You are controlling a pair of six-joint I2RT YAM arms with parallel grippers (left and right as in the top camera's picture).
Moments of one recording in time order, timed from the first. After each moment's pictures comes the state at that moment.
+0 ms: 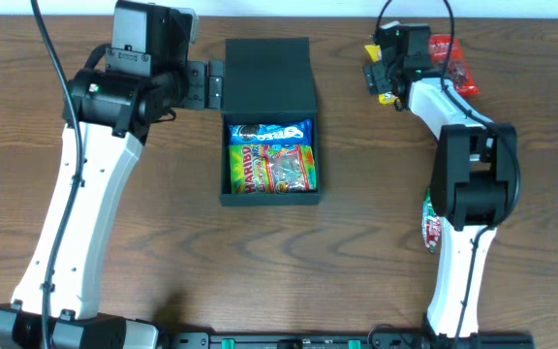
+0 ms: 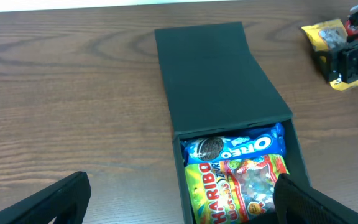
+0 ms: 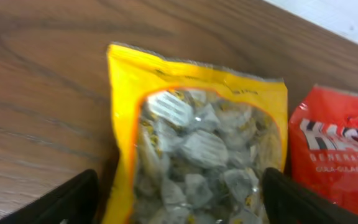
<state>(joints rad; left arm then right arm) -0.21 1.58 1.72 -0.98 0.07 -0.10 0.05 2.38 1.75 -0.17 0.05 -0.29</state>
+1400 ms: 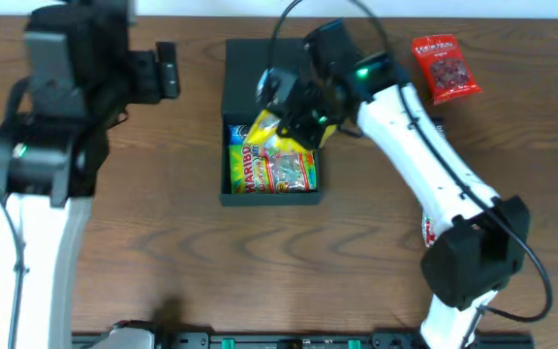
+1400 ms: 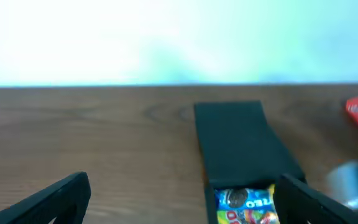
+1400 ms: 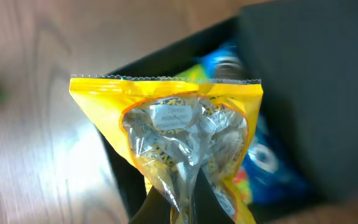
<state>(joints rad) -0.11 1.35 1.72 -0.89 0.01 -0.06 0.48 1.94 1.80 -1.06 -0.46 -0.58</state>
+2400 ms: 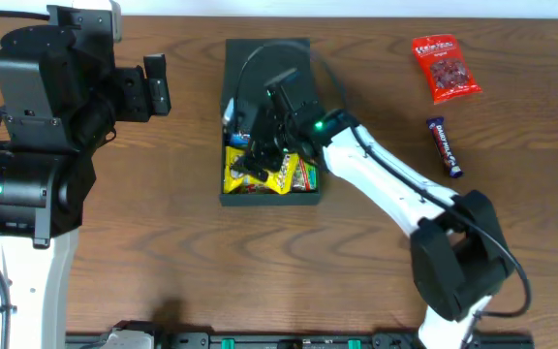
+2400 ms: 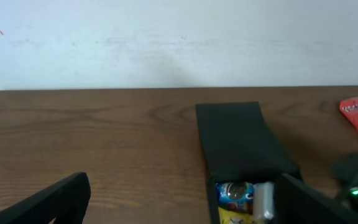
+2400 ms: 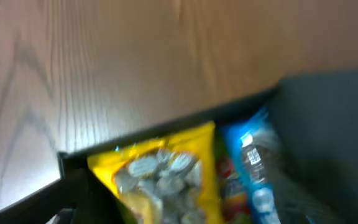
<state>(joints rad) -0.10 1.28 1.72 -0.95 0.01 -0.05 0.61 1.92 1.48 -0.48 -0.46 -0.46</state>
